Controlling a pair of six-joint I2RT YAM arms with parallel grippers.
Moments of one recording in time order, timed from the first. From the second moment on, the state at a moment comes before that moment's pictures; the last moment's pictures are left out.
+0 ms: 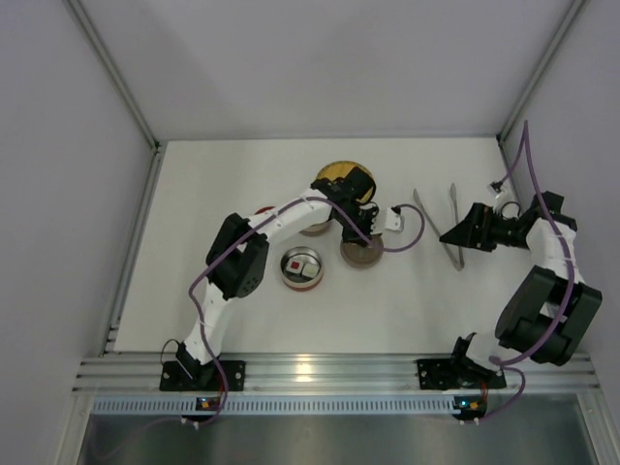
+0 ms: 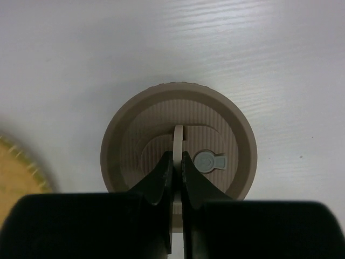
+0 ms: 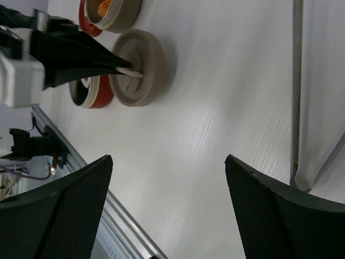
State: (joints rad) left arm -0.79 2.24 1.91 -0.79 0.51 0.91; right arm -0.49 1.44 1.02 -0.89 -1.06 -0.40
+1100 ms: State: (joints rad) left arm -0.58 2.00 1.91 -0.80 -0.30 -0.60; right arm -0.49 1.29 0.94 -0.69 -0.88 -0.27
